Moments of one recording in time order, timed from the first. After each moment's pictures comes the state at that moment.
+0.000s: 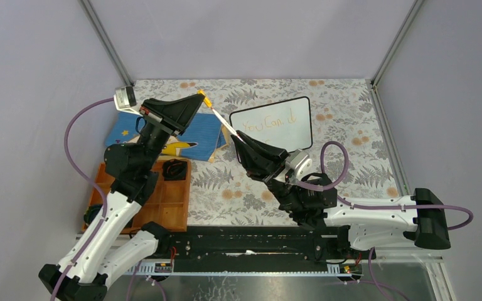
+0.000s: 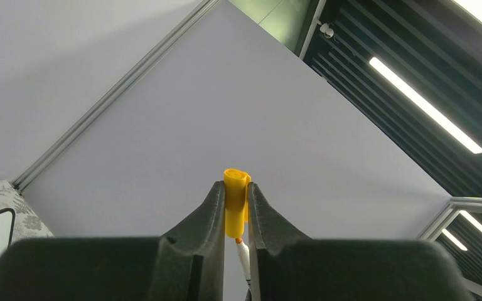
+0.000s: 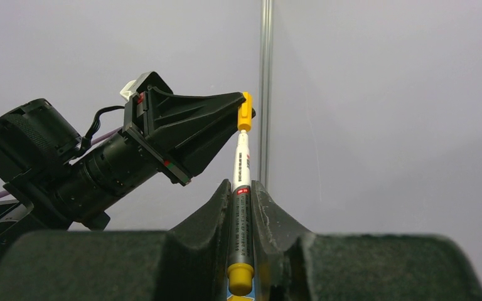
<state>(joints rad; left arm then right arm) -0.44 0.82 0.89 0.60 0.20 -1.20 1.38 1.19 0.83 1.16 0.41 -0.41</state>
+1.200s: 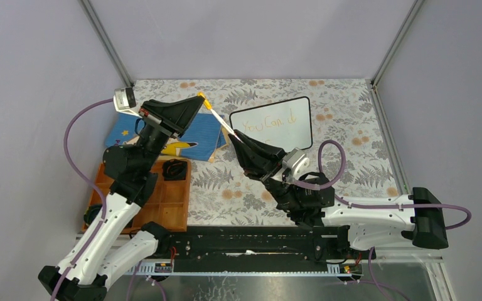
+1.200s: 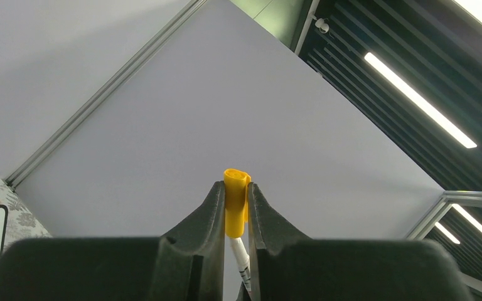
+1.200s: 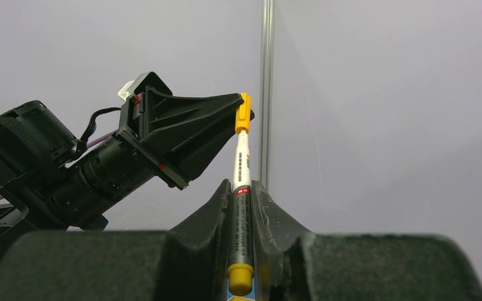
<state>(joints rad) -0.44 0.81 0.88 0.60 0.22 -1.21 1.38 1.22 0.85 1.17 0.41 -0.41</state>
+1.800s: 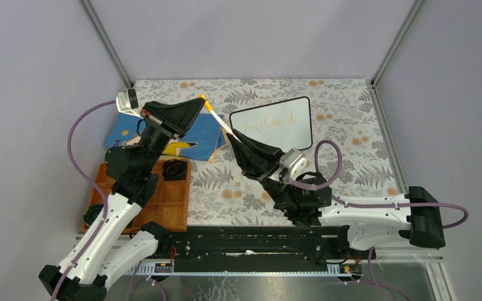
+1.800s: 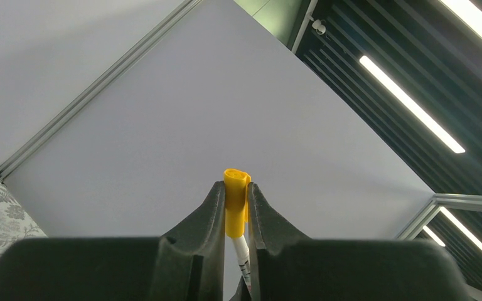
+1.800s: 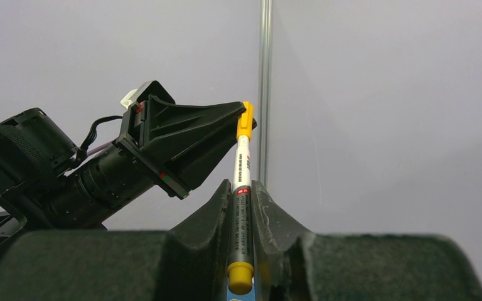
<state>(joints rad) -0.44 0.81 0.86 0.62 0.23 -1.25 1.38 1.24 0.87 1.19 0.41 -0.42</state>
